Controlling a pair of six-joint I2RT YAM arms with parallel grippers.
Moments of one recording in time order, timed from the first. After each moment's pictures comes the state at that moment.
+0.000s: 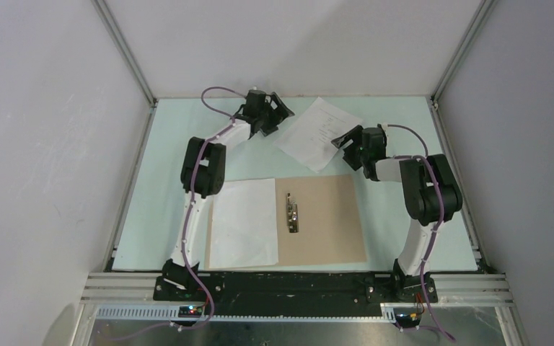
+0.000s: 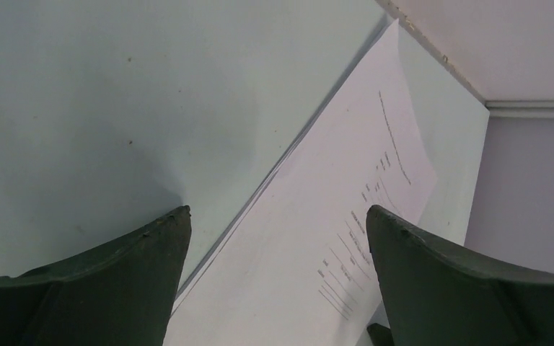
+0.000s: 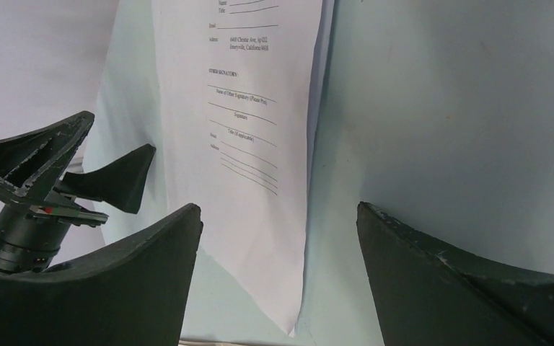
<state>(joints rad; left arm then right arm) -0.34 2.50 2.01 -0.10 0.19 -0.92 0.19 1.91 0.96 0.40 -0.09 1.05</state>
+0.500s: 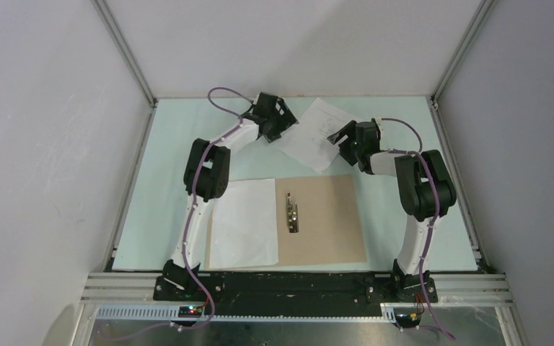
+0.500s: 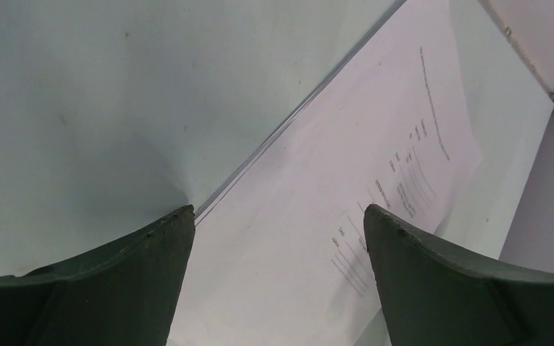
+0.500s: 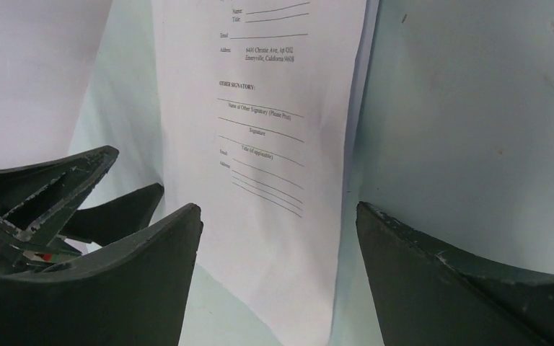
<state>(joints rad) -0.41 2.46 2.01 -0.28 0.05 -0.94 0.22 1.97 1.08 0.32 -0.04 1.01</state>
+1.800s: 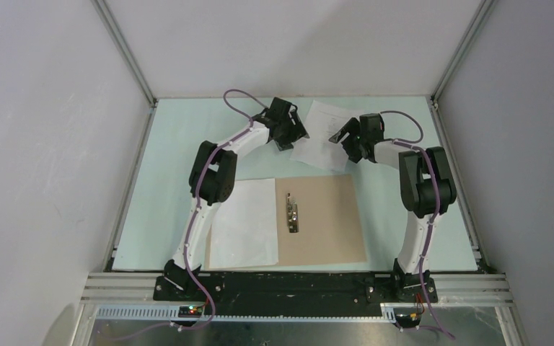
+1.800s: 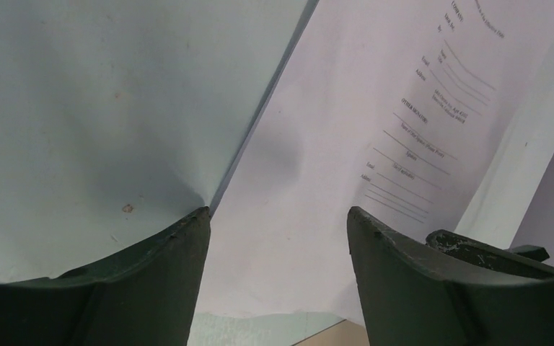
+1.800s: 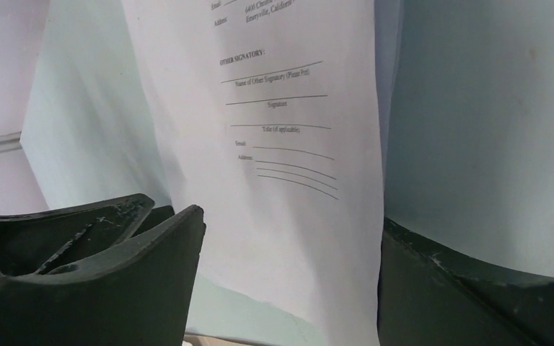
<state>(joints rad) -0.50 2.43 2.02 -0.42 0.10 -0.91 0.18 2.00 1.23 0.06 -0.15 0.91</state>
